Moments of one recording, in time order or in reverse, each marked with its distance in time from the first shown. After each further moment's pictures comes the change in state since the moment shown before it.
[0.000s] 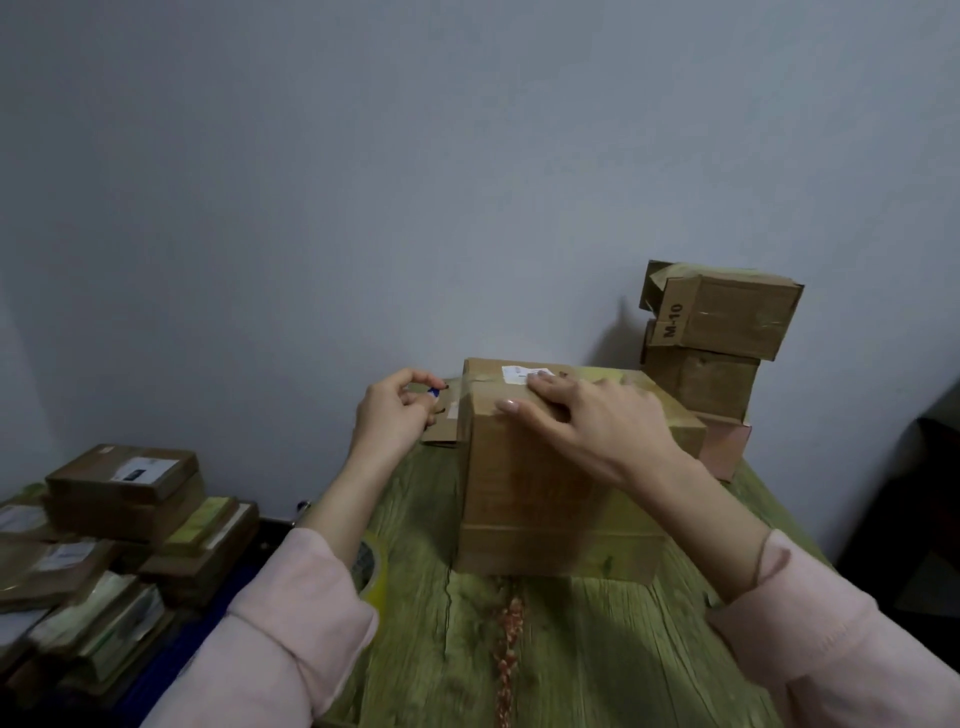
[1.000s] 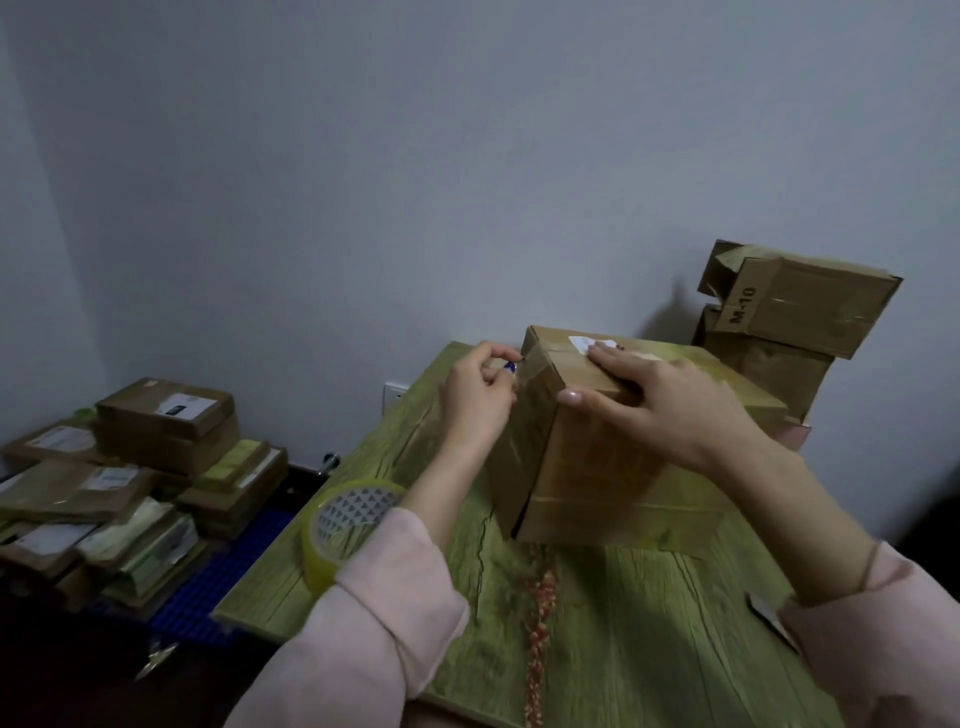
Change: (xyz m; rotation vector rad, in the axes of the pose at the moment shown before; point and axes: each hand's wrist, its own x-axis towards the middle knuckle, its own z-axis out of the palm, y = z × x) left_hand -0.016 -0.001 0.034 -0.106 0.095 0.013; right_hand 0.006 0.013 0.004 0.152 -0.064 -0.026
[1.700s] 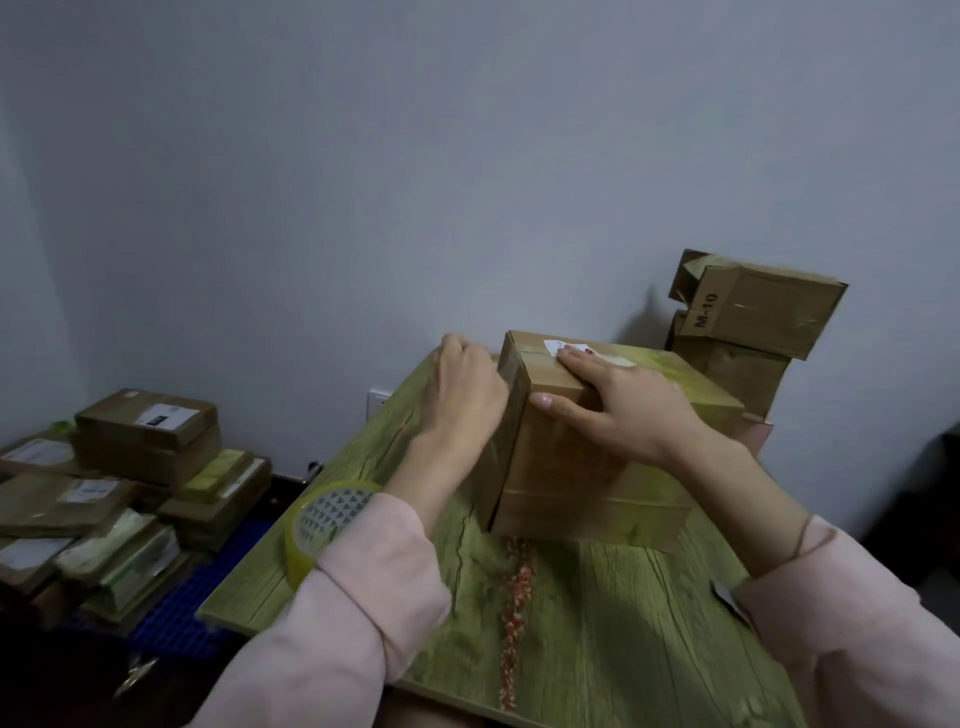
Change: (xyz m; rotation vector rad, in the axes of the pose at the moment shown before) left_hand -0.007 0.032 -0.004 0.630 -0.034 0.158; right_hand 0.000 -0.001 0.004 -0.061 -0.021 -0.060
